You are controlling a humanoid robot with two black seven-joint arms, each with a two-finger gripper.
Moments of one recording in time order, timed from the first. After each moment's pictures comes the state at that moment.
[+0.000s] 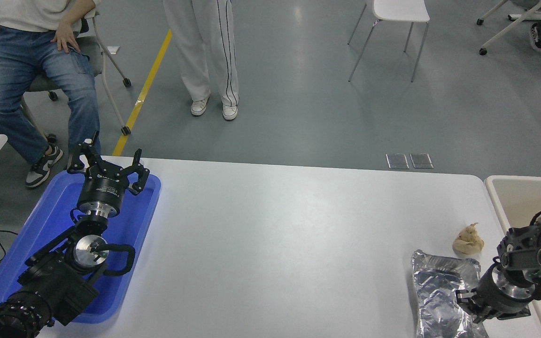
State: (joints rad) left arm -0.62 0.18 -0.87 -0.41 -0.09 -0.55 -0.51; right arm 1.23 -0.46 -1.13 1.03 -0.34 0.44 -0.08
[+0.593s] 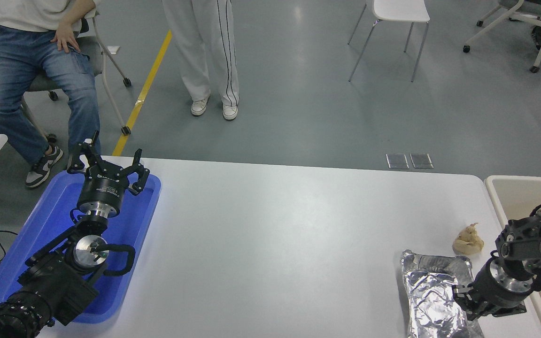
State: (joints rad) left arm -0.62 0.18 -0.87 -0.41 -0.09 -0.55 -0.51; right arm 1.29 -0.49 -1.10 1.07 -0.34 0.52 -0.08
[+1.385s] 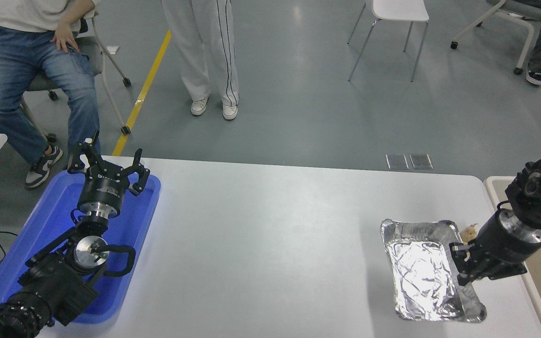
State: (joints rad) left arm -0.62 0.18 -0.87 -0.41 -0.09 -0.55 -0.51; right arm 1.82 -0.63 -1.11 1.27 -0.33 0.77 -0.08
